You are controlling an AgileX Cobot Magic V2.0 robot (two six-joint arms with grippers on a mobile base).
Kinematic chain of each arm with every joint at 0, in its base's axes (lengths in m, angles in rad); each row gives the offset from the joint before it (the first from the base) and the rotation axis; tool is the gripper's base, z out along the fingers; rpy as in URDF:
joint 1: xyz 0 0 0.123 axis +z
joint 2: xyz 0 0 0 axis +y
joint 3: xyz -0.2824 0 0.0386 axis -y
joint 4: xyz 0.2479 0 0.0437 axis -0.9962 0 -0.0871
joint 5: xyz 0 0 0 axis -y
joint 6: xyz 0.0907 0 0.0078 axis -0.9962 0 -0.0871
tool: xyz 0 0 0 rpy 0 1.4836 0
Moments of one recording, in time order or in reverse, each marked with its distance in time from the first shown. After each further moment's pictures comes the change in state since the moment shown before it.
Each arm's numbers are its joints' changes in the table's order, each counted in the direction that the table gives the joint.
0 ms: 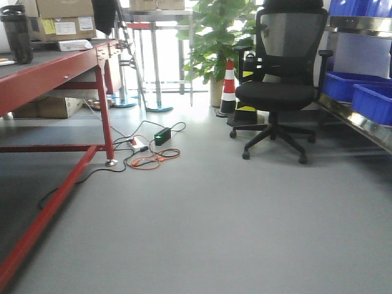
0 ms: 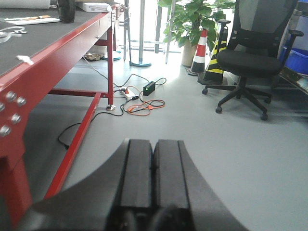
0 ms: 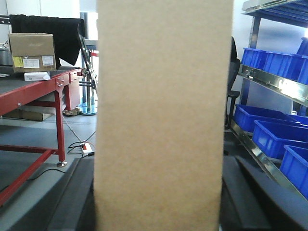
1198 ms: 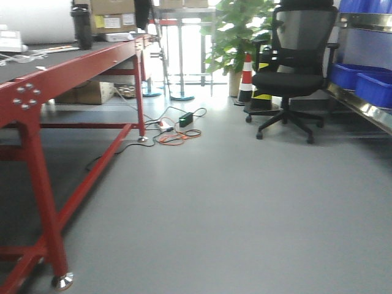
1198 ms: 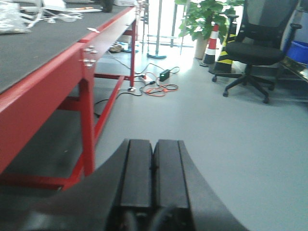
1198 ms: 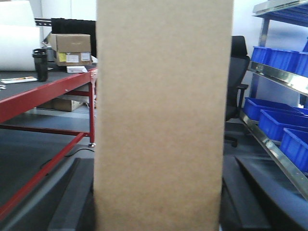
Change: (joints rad) left arm 0.000 0.000 0.000 0.000 0.000 0.000; right arm 0.000 0.000 0.000 0.000 0.000 0.000
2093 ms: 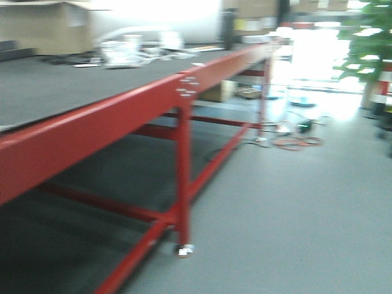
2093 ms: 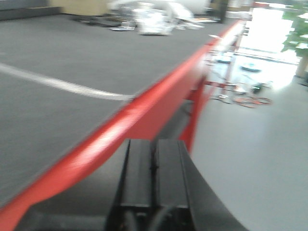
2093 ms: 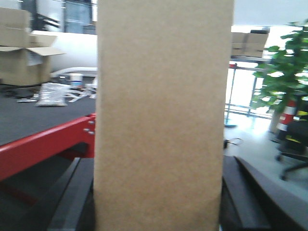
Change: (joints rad) left arm 0.000 0.000 0.000 0.000 0.000 0.000; right arm 0.000 0.002 0.000 0.000 0.002 0.000
